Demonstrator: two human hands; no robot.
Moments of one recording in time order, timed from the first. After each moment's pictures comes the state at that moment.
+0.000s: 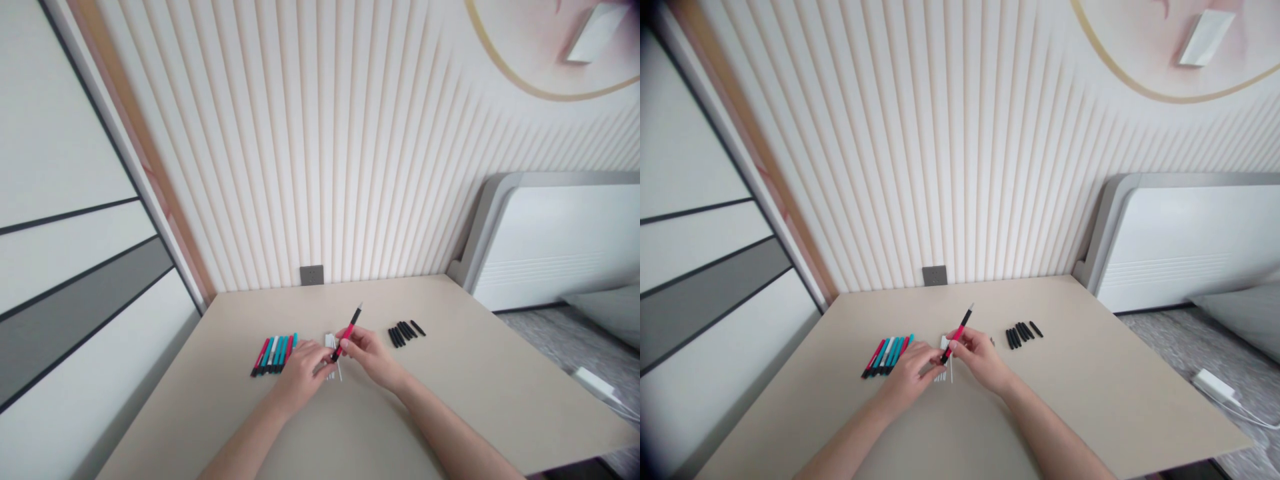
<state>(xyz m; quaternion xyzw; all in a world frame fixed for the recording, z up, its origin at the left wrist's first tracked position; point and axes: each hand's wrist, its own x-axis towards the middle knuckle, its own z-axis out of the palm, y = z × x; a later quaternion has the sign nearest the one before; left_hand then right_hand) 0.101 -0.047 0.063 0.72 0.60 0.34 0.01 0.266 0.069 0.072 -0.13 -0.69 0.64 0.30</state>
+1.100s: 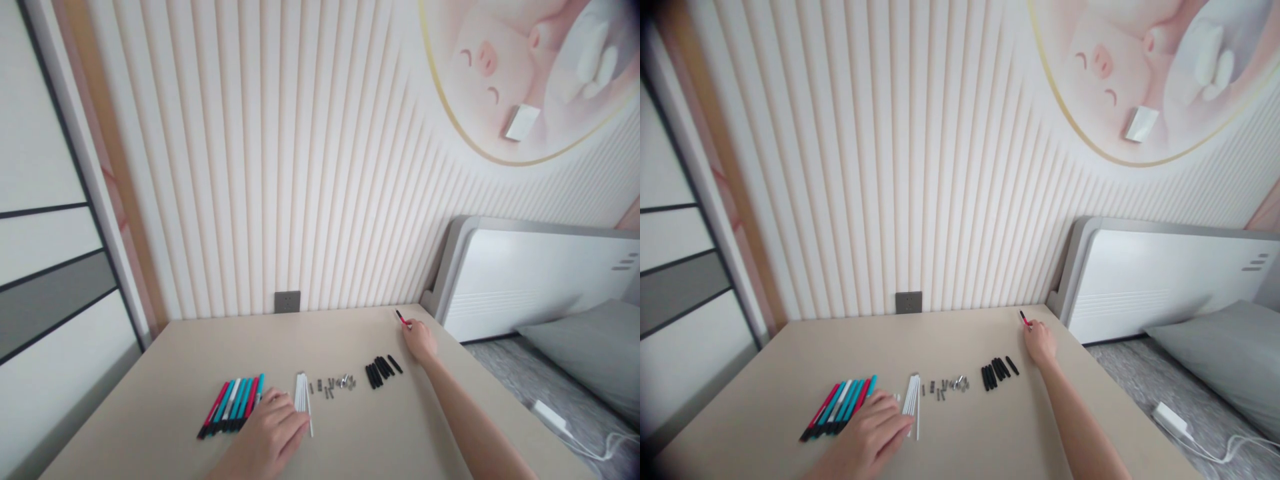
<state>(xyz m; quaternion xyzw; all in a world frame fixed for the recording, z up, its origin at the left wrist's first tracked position) 0.102 -0.051 0.075 0.81 0.52 0.27 -0.09 0.386 0.288 0.036 -0.67 -0.71 0.09 0.19</state>
